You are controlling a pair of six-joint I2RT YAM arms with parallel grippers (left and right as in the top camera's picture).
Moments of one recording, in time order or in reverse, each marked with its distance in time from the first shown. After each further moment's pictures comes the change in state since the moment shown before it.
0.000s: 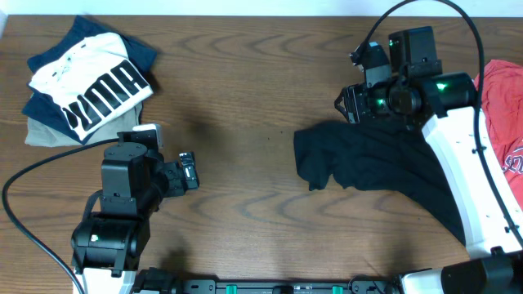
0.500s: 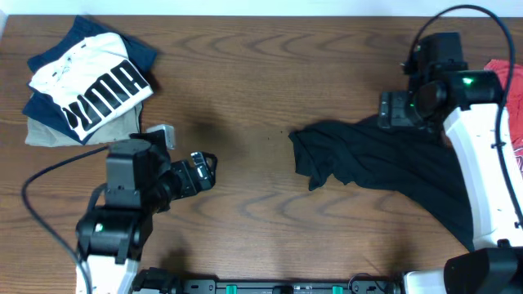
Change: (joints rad) left arm 0.000 0.073 -0.015 -0.001 0.316 -0.216; right arm -0.156 0.005 0.000 -0.207 0.326 0.185
